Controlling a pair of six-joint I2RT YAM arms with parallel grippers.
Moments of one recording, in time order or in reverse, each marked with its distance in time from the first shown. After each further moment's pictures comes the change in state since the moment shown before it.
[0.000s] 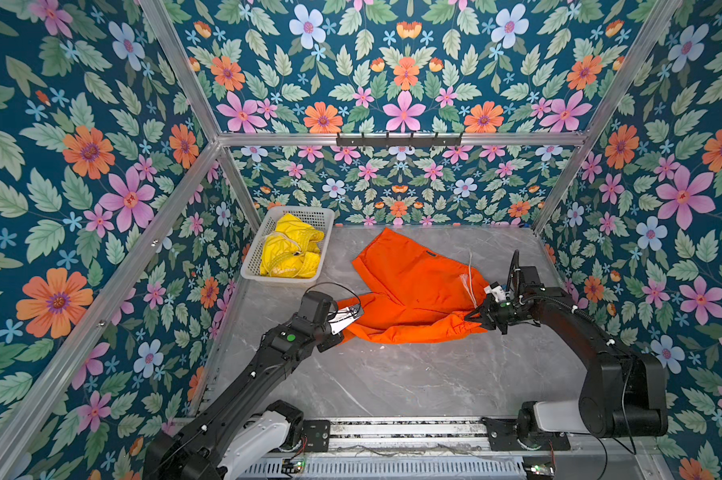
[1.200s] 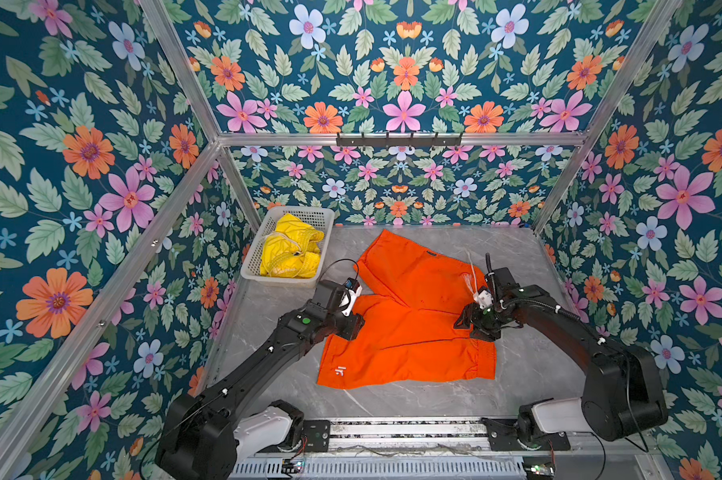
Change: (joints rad) left arm -0.003 0.192 0.051 0.158 0.190 -0.886; right arm 0.224 0.034 0.002 0.004 0.324 0.042
